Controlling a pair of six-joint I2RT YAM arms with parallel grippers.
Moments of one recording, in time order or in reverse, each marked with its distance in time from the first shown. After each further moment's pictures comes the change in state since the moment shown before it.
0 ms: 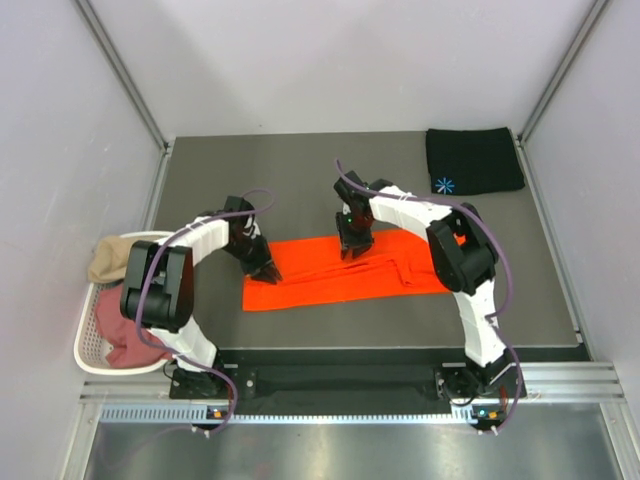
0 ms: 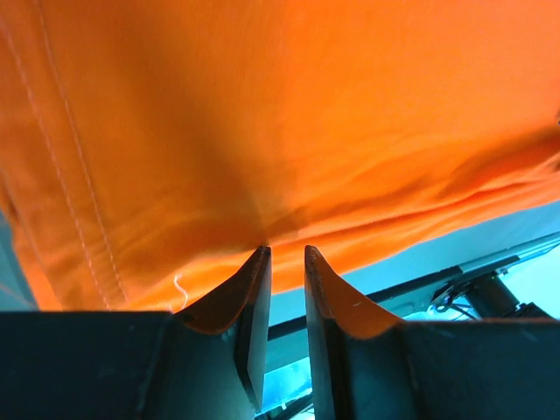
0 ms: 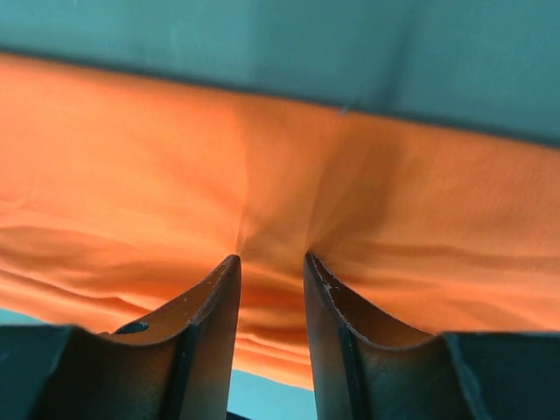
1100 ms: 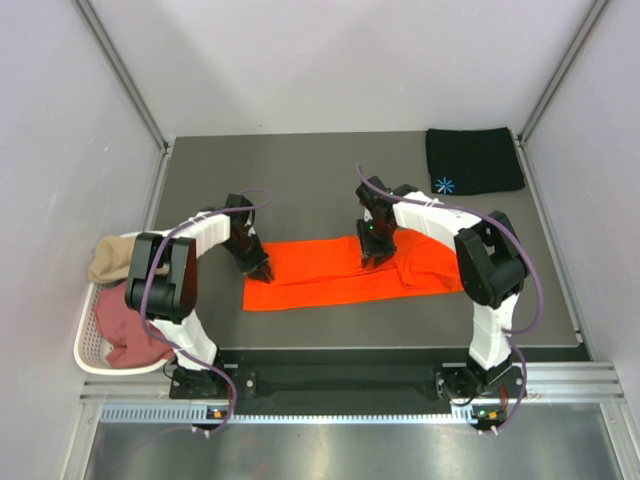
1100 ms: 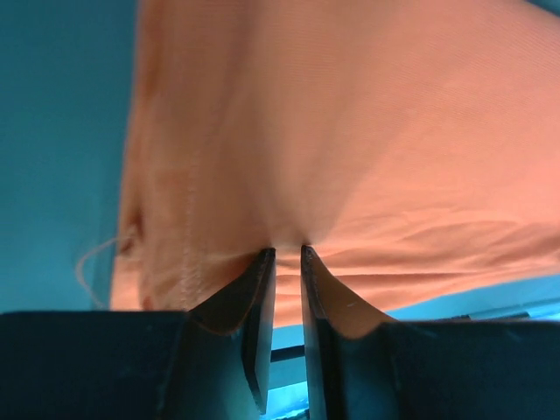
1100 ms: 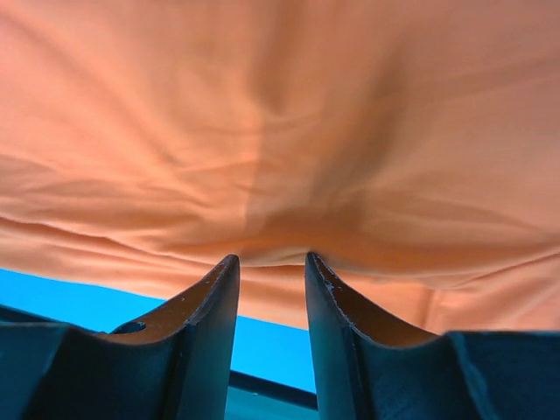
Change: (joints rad) left arm 0.015 0.053 0.036 -0.029 -0.130 -0.053; right arm -0.052 -0.215 -0.245 -0.016 0.006 -0.029
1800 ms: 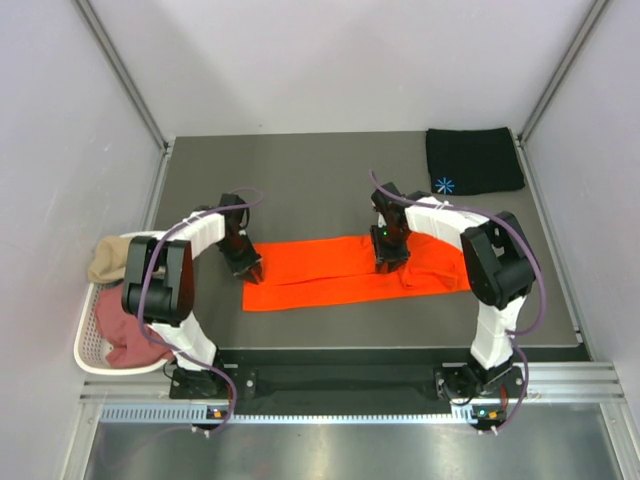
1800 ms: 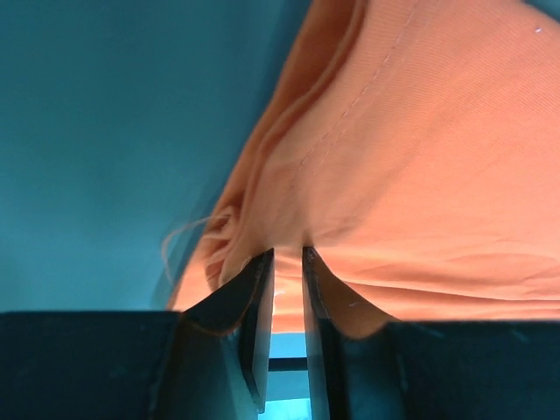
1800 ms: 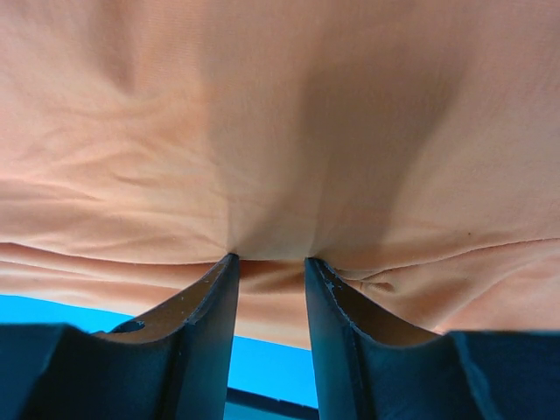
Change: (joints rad) left arm 0.033 -0.022 0.007 -0.068 -0.132 -0.020; right arm -0.080 -0.029 -0.126 0.051 0.015 -0.054
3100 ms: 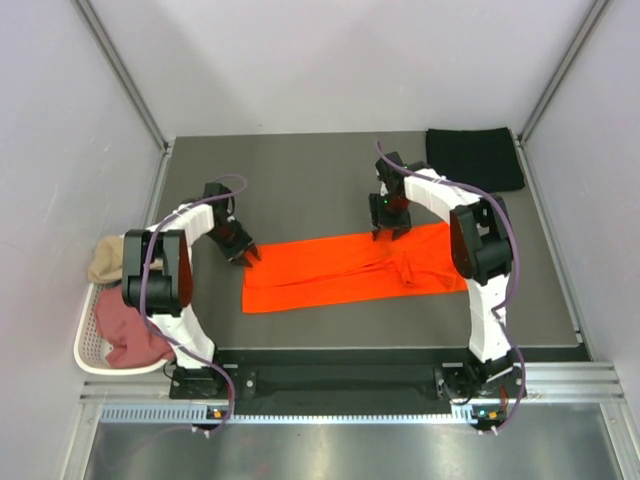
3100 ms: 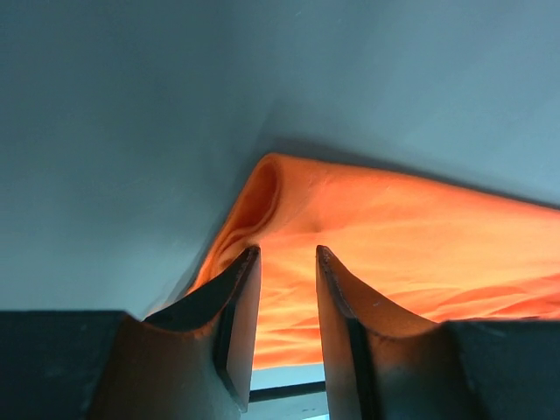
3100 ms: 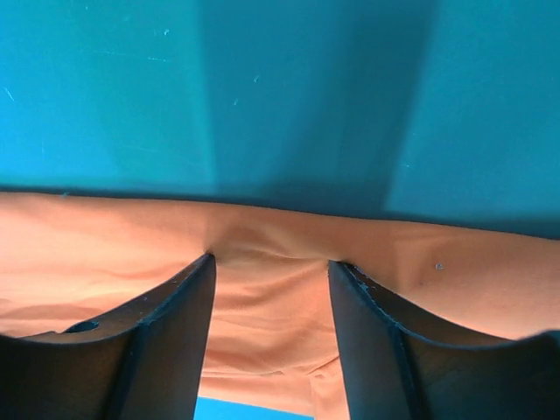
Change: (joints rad) left arm 0.109 0.074 0.087 0.099 0.077 -0.015; right arm -0.107 0.236 0.381 -0.090 0.031 -0.056
